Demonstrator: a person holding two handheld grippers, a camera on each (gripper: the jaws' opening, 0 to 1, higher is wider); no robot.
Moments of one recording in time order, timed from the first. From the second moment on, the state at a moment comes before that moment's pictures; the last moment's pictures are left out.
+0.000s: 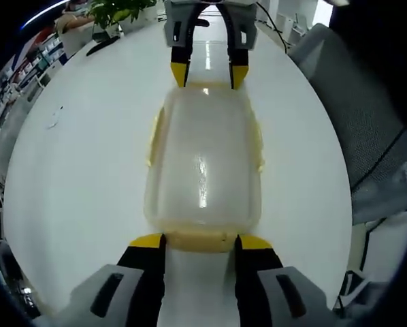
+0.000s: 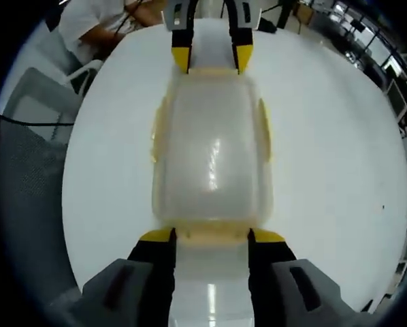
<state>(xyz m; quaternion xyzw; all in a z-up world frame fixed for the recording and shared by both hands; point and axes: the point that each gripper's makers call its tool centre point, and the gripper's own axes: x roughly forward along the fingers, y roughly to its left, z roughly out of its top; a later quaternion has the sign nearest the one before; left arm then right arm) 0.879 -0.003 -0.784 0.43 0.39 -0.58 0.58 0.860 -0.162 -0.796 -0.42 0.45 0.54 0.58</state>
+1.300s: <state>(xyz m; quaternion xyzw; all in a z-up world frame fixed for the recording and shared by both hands) 0.857 0.006 -0.760 0.43 0.40 -0.56 0.58 0.845 -0.158 -0.767 -0.42 0.42 0.56 0.57</state>
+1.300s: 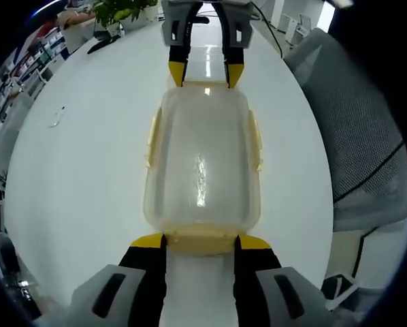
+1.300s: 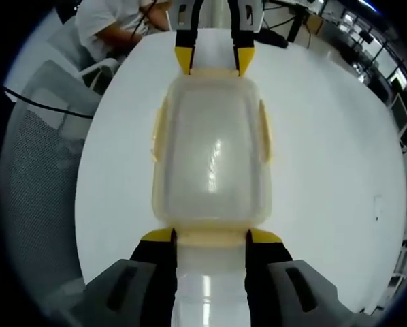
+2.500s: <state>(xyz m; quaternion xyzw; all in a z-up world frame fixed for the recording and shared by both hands) 0.842 -0.029 -0.709 0.41 0.39 -0.55 0.62 0.837 -0.193 -0.706 -0.44 0.39 0.58 0.57</state>
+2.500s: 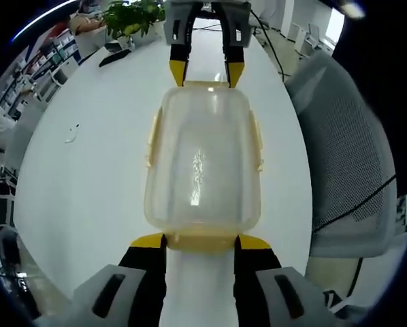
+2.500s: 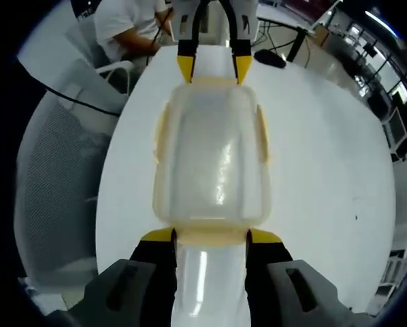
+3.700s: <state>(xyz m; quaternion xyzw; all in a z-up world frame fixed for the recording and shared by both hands) 0.851 -0.125 -0.665 0.43 0.36 -0.56 0.61 0.838 -0.286 -0.680 -0.43 0.40 0.55 0.59</state>
